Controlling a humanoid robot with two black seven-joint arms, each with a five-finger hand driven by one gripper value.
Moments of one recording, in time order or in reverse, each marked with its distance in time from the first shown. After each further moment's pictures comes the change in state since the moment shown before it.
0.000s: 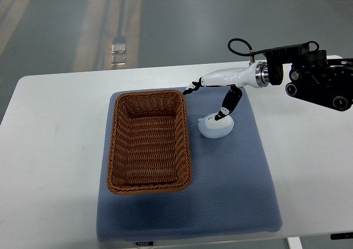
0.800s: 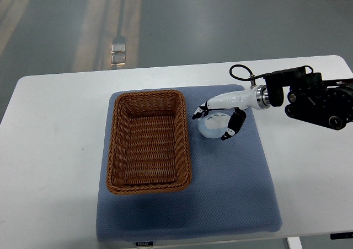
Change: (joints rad) left arm -0.007 0.000 -0.001 -0.002 0.000 0.000 0.000; right arm -0.097 0.041 -0.041 -0.035 -0.025 -0.015 -0.014
